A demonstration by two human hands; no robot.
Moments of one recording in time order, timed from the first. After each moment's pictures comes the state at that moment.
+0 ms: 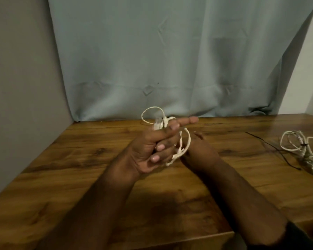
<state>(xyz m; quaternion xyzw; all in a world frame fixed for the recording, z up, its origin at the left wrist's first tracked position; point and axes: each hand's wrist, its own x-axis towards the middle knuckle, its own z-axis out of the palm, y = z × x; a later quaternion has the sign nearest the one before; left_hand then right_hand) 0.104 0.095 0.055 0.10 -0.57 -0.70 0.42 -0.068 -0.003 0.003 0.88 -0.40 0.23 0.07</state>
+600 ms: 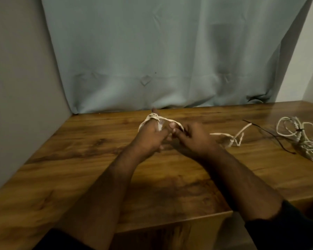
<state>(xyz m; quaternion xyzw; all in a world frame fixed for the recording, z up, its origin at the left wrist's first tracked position) 0.098 0.070 0.025 0.51 -0.65 -0.28 0.50 -0.068 0.017 0.010 0.82 -0.38 0.39 -0.18</state>
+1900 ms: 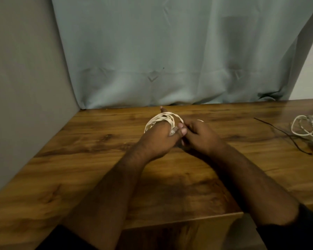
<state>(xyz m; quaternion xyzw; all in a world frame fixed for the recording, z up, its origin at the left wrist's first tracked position) 0.111 0.058 0.013 0.54 -0.76 -0.02 0.37 -0.059 0.009 0.005 0.84 -0.34 0.36 -0.22</state>
